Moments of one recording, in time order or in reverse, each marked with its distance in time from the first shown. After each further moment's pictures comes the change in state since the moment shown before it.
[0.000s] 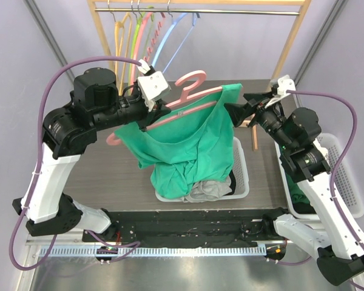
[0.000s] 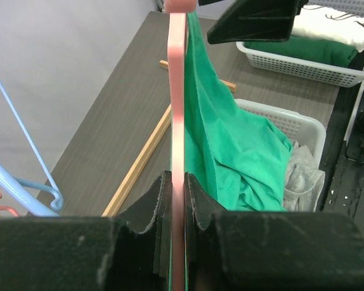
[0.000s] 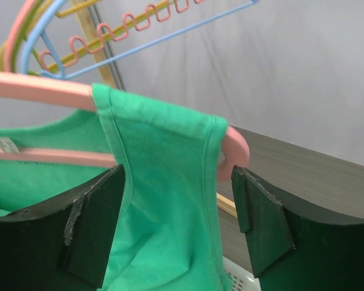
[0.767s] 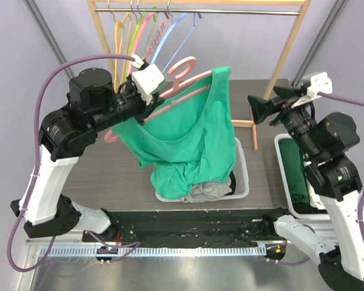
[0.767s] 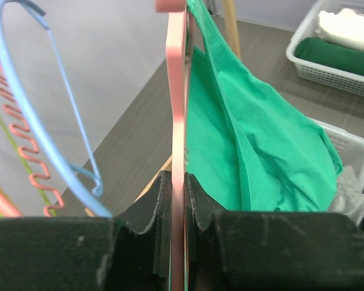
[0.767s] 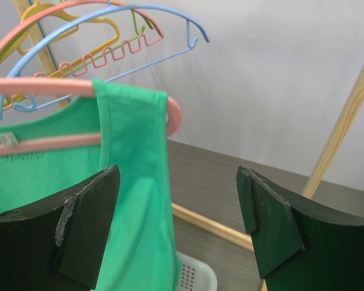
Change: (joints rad) left arm -0.002 -0.019 -0.022 0.062 -0.158 0.002; right arm 0.000 -0.043 0.271 -0.258 0.182 -0.122
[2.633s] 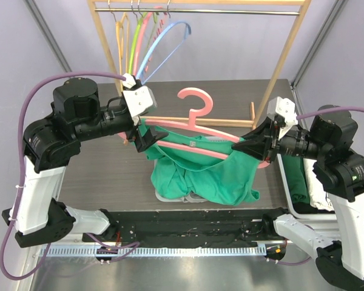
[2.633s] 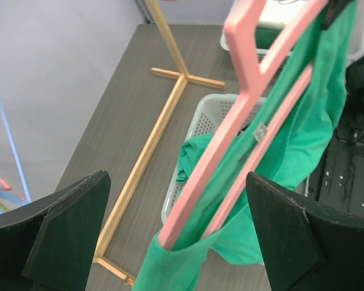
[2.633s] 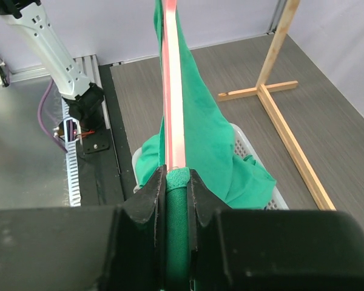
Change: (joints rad) left arm 0.000 -0.079 -0.022 -0.087 0.213 0.069; right arm -0.020 0.050 0.173 -0.511 -0.842 -0.226
